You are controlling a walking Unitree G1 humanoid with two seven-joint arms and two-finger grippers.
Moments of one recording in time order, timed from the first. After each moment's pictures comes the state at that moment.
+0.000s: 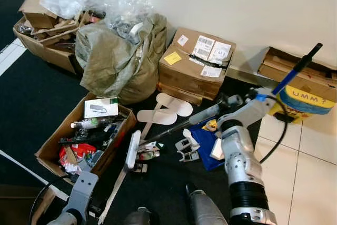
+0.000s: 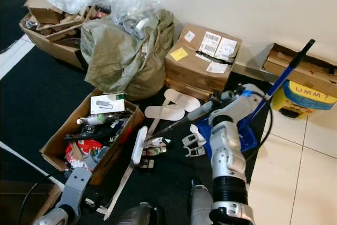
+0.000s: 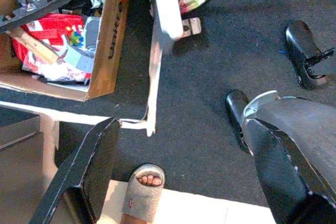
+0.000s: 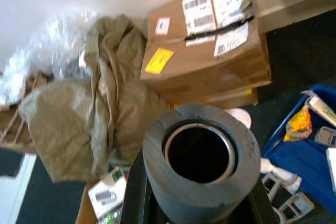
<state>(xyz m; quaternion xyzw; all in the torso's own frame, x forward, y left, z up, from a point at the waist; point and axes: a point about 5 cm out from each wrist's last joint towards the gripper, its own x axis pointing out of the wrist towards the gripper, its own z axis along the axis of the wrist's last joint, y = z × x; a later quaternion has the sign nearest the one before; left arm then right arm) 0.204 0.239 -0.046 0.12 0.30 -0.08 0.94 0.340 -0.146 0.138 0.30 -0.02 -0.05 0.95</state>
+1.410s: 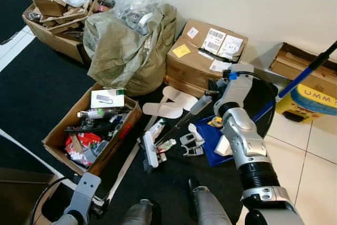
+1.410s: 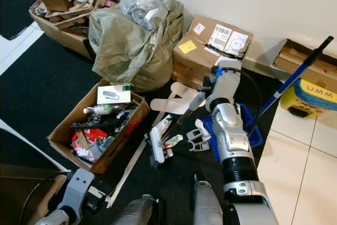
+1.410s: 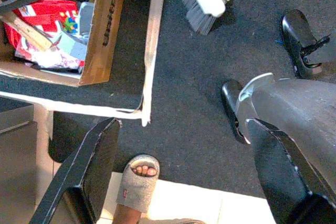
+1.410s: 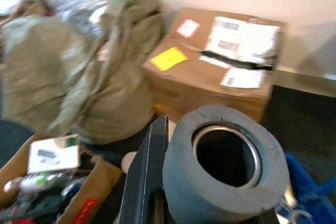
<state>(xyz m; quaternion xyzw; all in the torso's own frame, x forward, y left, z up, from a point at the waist) 0.200 0.233 -0.048 0.13 0.30 -0.10 0.94 0.363 -0.171 0.181 0.05 -0.03 -0.03 1.00</state>
